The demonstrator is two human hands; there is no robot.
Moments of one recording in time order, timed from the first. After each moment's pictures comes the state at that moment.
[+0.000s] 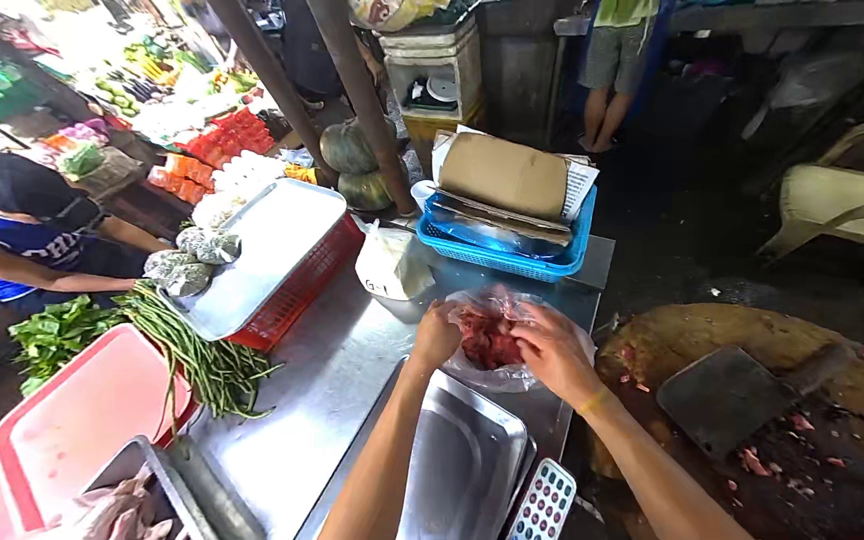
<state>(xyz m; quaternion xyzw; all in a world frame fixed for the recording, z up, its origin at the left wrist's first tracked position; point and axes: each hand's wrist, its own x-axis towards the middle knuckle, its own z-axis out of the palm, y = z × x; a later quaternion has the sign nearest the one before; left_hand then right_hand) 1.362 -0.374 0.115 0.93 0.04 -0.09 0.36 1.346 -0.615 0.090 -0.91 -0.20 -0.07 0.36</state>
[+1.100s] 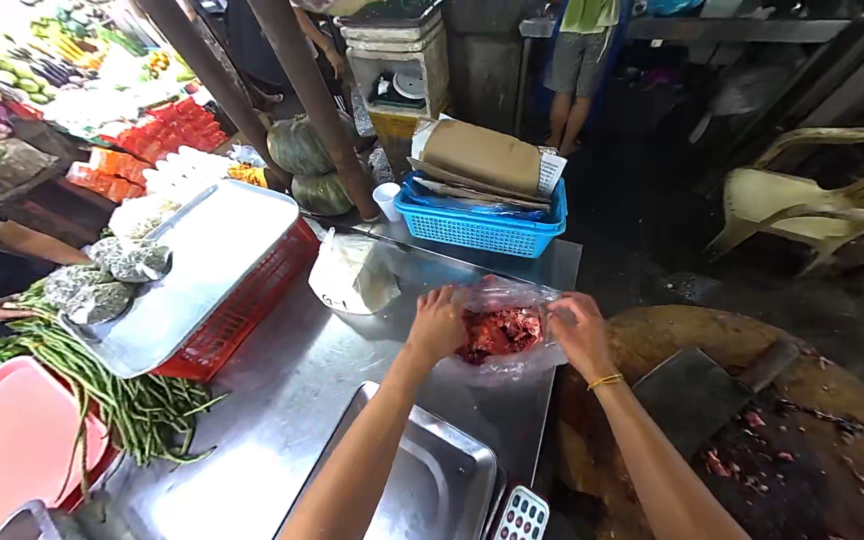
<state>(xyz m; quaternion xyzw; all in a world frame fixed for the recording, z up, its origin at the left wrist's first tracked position) 1.429 -0.426 0.102 0.98 -0.12 -0.11 0.15 1.416 -0.694 0.068 -0.89 -0.02 -0.11 0.44</state>
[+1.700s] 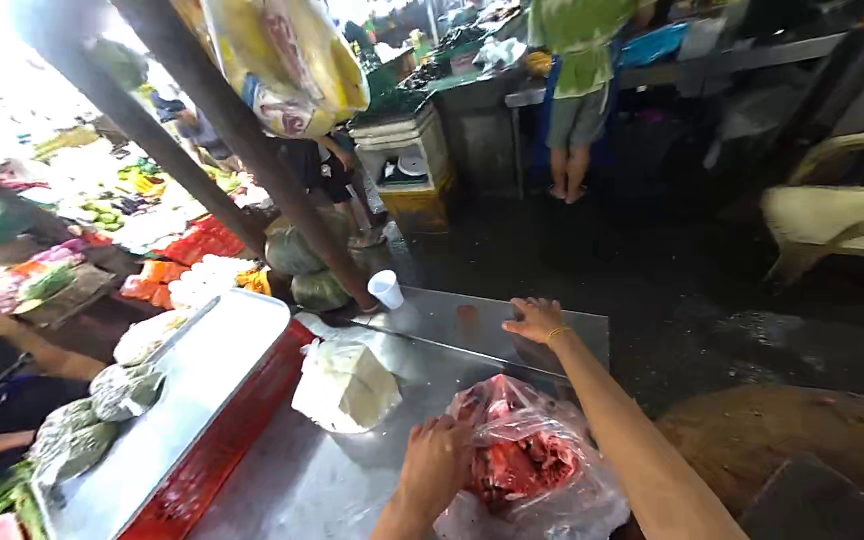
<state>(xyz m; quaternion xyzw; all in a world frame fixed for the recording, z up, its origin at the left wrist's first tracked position) 1.438 -0.416 0.079 0.97 -0.10 -0.17 0.12 1.679 -0.655 -0.003 -0.95 -0.10 0.14 0.26</state>
